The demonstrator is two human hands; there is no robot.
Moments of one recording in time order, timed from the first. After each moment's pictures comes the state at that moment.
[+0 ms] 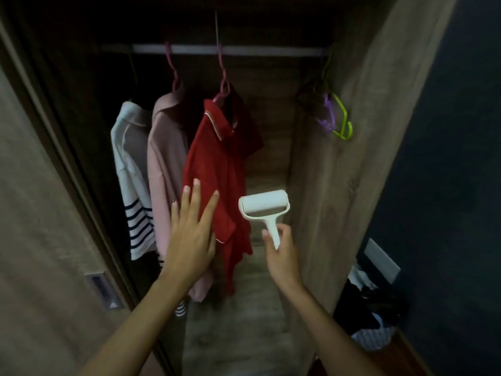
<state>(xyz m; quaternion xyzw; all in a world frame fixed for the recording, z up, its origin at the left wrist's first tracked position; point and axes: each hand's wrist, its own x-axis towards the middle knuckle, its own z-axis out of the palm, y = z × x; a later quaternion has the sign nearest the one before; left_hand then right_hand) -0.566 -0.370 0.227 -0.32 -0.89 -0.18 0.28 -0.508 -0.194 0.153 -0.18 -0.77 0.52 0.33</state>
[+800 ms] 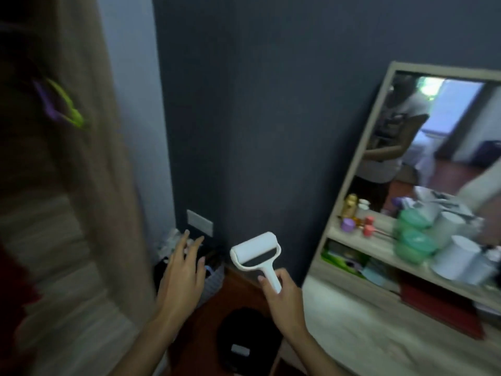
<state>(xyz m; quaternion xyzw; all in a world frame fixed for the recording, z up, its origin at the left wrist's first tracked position) -0.308 -0.150 0.149 -0.58 -0.72 -0.39 0.01 -0.093 -0.099 0.113 -0.56 -0.65 0.34 0.39</state>
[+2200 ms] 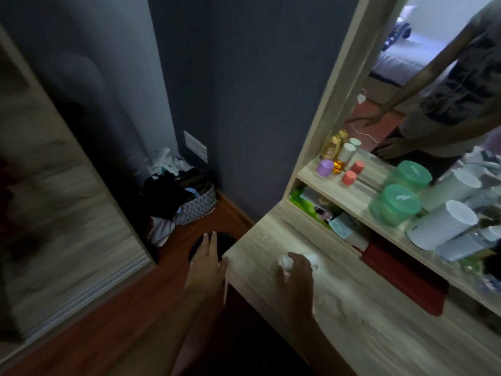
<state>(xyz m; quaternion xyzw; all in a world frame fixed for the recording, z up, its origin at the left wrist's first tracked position) -0.051 -0.094 -0.018 -0.48 -0.82 -0.21 -0.20 0.158 -0.026 -0.041 -0.57 -0.75 0.18 0.30</state>
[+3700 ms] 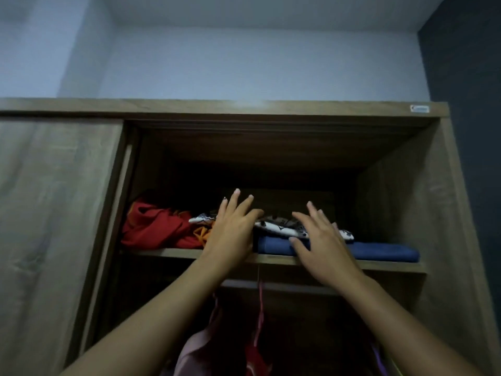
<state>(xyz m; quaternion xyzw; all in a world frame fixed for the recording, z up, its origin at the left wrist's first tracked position) -0.646 -0.308 0.626 -0.29 -0.80 -0.09 0.53 -0.596 -0.128 0.610 0.03 -0.88 0.09 0.47</state>
